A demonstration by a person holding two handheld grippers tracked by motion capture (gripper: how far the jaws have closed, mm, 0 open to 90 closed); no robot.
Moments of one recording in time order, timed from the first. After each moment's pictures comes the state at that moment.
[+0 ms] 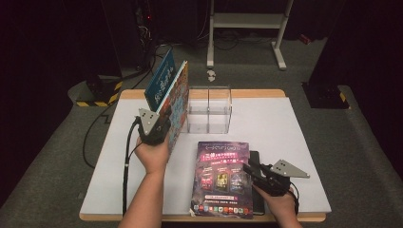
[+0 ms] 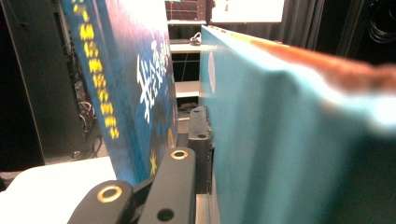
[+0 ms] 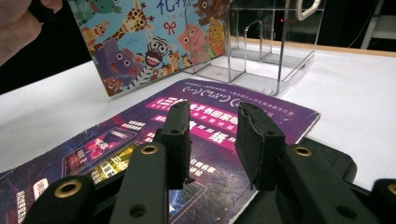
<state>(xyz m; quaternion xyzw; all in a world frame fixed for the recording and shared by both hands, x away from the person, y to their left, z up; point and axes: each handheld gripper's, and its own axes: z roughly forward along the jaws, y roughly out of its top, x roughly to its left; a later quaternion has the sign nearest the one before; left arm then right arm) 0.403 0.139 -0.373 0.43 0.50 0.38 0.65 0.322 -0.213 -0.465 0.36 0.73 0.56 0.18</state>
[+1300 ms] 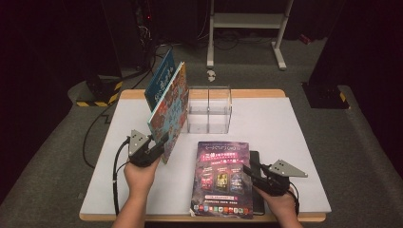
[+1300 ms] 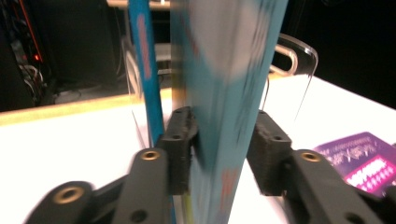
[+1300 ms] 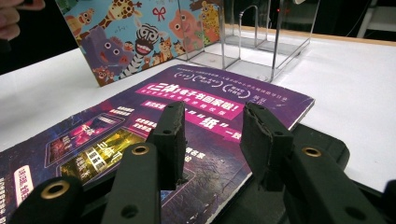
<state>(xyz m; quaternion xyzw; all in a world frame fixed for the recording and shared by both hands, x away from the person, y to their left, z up) 0.360 0.177 -0.427 0.50 0.51 0.28 0.64 0.325 -0.214 -0.471 0.36 0.74 0.54 0.18</state>
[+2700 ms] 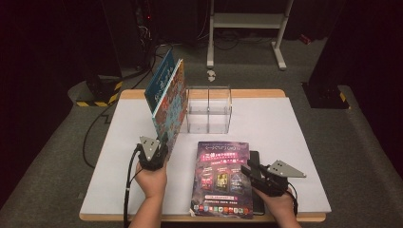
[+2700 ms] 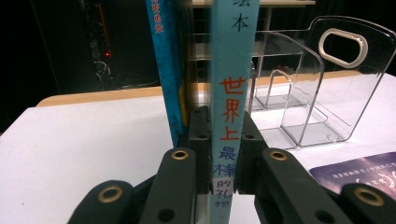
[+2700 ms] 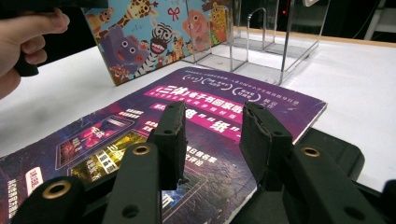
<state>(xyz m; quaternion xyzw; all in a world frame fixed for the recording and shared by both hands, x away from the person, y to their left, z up) 0.366 0.144 -0.447 0.44 0.55 0.38 0.59 0.323 -0.210 -0.471 0.35 0.74 0.54 0.18</state>
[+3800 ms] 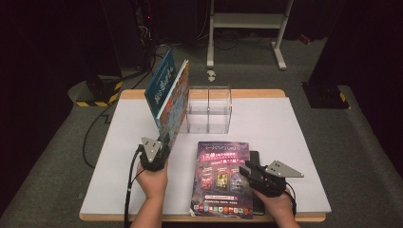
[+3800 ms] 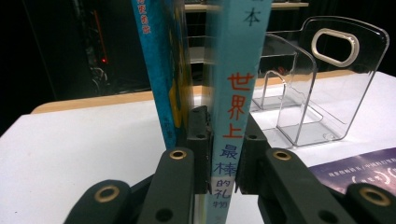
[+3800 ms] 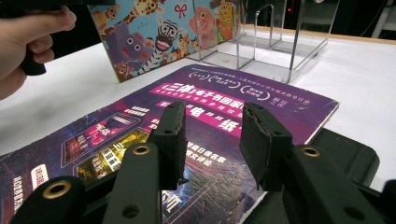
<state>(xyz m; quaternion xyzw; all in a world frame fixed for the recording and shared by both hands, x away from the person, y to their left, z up) 0.367 0.144 -0.449 0.46 0.54 0.38 0.60 0.323 -0.205 -0.472 0.35 0.75 0.54 0.17</state>
